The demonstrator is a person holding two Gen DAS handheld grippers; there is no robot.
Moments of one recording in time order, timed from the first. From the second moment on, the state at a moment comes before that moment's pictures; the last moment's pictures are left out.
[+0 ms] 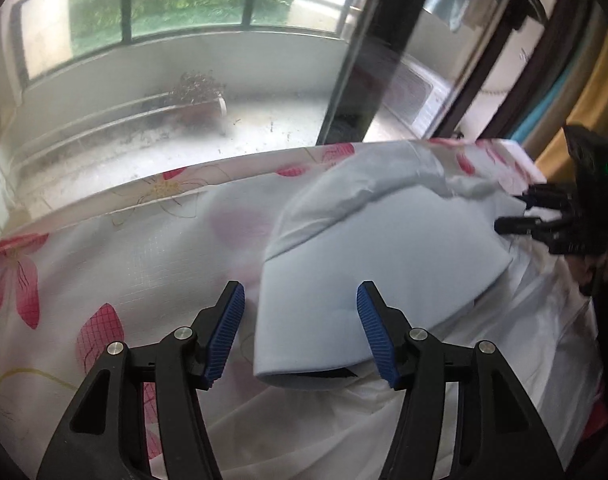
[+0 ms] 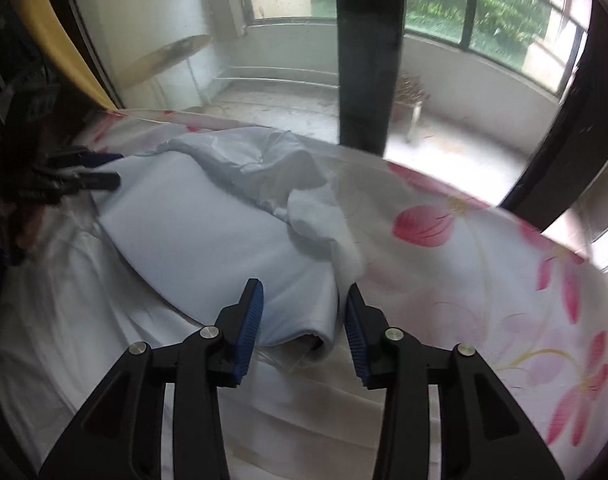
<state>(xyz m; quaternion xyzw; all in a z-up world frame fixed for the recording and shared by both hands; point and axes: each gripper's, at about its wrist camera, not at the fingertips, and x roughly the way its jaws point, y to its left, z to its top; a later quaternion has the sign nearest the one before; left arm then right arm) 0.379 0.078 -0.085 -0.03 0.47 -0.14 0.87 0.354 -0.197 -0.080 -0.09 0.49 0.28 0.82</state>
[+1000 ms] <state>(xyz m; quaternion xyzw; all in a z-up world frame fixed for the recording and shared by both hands) 0.252 0.040 -0.036 0.07 0.31 -0.13 0.94 0.224 -0.184 -0.049 -0.23 0.35 0.22 0.88</state>
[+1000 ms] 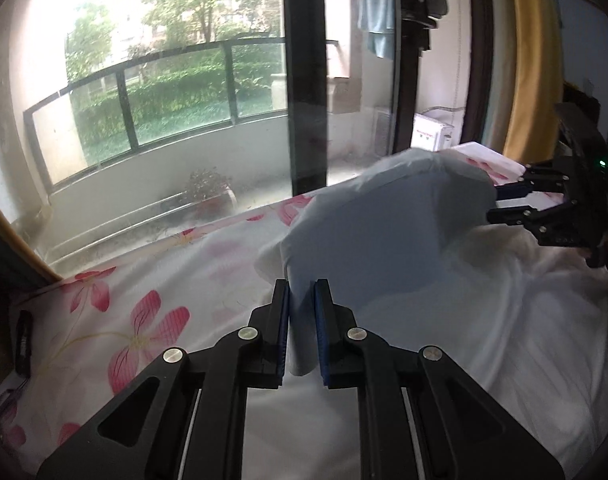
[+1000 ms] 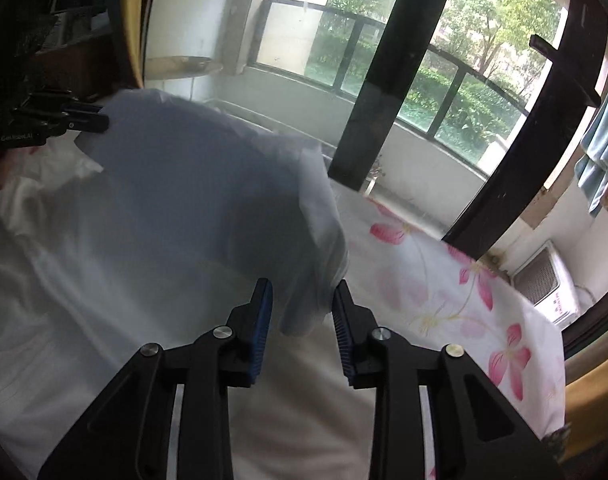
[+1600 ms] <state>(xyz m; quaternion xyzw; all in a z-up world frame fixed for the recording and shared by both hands) 0.168 0.046 -0.060 0.08 0.36 -0.16 0.92 0.142 -0.204 -0.041 -0.22 0.37 0.22 0.88</state>
